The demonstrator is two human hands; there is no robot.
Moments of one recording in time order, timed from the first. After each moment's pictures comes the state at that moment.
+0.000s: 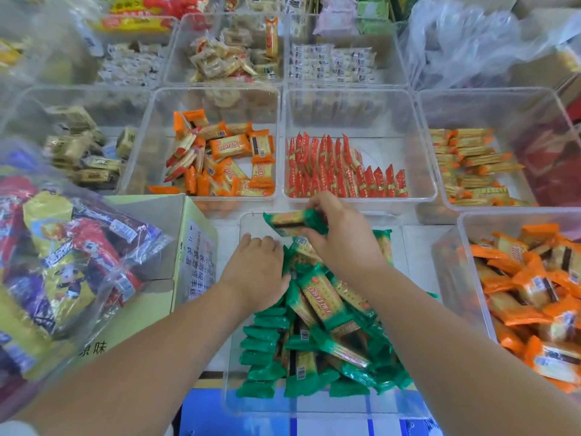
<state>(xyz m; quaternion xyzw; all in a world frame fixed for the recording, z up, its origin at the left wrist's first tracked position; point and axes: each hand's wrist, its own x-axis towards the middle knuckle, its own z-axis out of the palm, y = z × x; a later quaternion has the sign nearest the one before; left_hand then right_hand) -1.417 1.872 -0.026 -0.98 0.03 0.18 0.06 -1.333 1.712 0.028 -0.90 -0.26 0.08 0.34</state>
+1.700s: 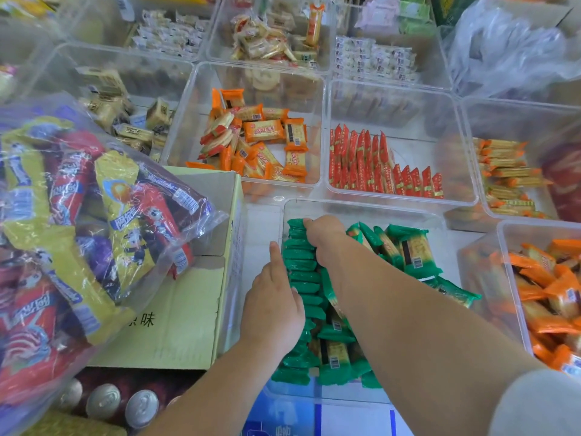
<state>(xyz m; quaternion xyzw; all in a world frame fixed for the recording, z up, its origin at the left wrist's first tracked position) -1.512 1.858 -0.049 -0.92 -0.26 0.02 -0.29 -1.340 1.826 -0.038 -0.85 0.12 0.36 0.37</state>
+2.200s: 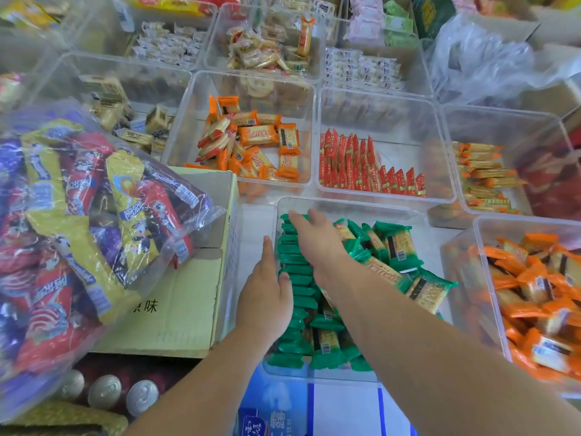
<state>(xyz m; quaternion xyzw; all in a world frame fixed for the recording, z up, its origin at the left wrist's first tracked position) -1.518 1.860 -0.042 -0.87 -0.28 0.02 -0.41 -1.396 1.805 0.022 -0.79 0.08 0.34 0.51</state>
